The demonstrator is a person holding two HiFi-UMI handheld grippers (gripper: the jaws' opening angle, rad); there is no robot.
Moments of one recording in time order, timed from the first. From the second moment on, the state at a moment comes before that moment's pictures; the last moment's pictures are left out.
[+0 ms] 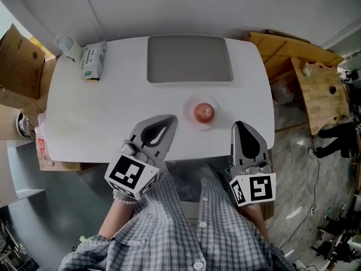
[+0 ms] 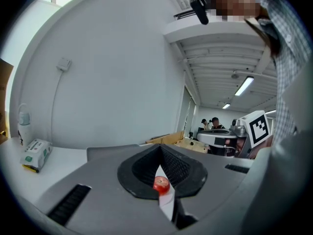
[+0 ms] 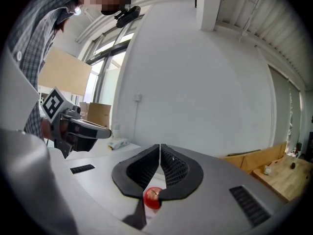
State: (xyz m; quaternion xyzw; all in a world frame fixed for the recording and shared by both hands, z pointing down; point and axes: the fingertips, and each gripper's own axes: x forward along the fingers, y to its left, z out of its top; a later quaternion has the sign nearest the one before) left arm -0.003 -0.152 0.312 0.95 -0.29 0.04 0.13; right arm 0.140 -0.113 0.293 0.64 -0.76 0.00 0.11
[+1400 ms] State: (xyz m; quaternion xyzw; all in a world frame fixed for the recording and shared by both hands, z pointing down) left arm 0.019 -0.200 0.427 0.86 -0.37 0.14 0.31; right arm 0.192 -0.196 0.400 0.56 -0.79 0.17 0.18
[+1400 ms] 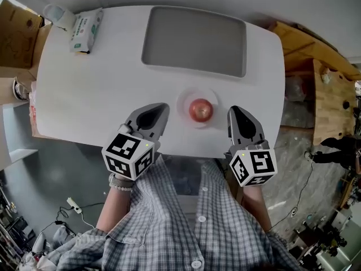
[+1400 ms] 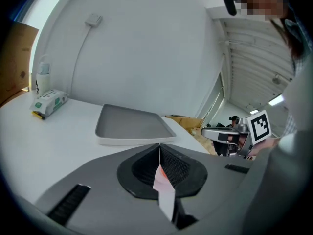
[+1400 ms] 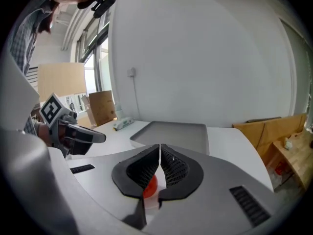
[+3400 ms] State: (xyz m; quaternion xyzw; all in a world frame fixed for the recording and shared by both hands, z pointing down) left arm 0.056 -0.181 0.569 0.74 -0.35 0.23 0.52; right arm 0.194 -0.190 0.565 0.39 -0.75 0.43 0.31
